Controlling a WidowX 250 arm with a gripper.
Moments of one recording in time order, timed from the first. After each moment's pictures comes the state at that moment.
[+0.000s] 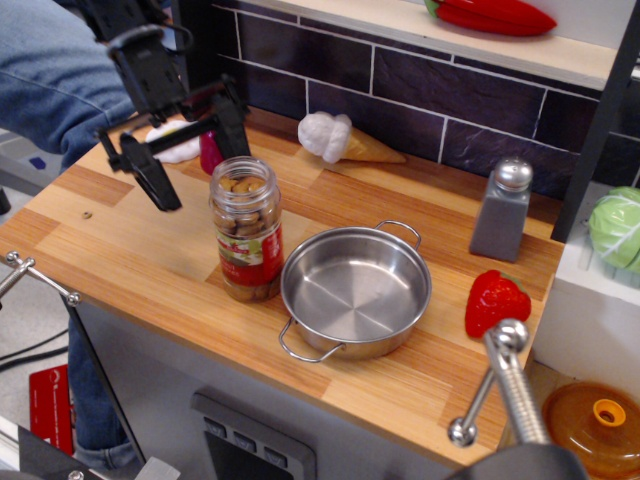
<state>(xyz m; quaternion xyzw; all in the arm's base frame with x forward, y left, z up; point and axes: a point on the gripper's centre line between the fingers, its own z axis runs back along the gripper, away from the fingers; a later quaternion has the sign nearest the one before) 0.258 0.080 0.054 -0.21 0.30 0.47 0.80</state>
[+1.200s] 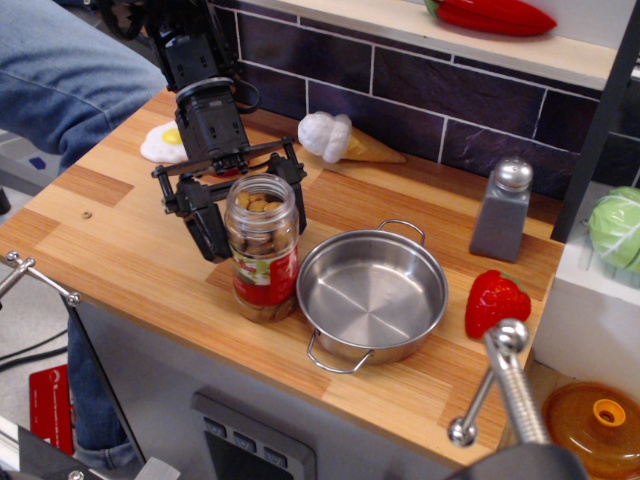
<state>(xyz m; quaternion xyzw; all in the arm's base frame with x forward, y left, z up) 0.248 0.037 0.039 -0.14 0.39 0.50 0.76</state>
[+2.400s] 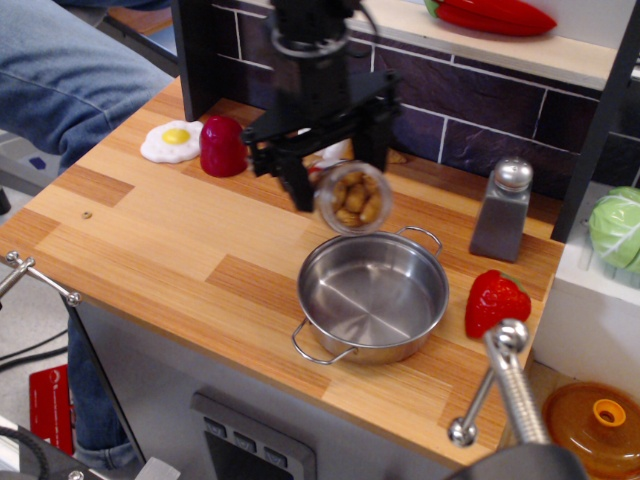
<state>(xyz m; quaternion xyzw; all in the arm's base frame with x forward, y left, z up) 0.288 -0.006 0.082 -0.05 -0.07 0.47 0.88</state>
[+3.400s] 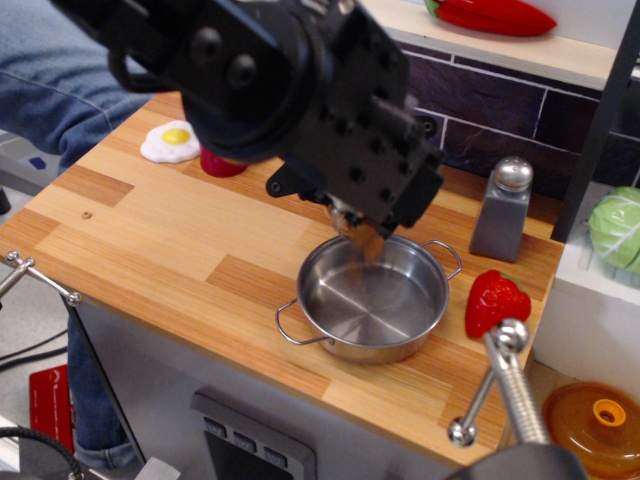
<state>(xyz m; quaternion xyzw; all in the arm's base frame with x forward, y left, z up) 0.302 -0.012 0.081 0.02 -0.45 0.39 0.80</state>
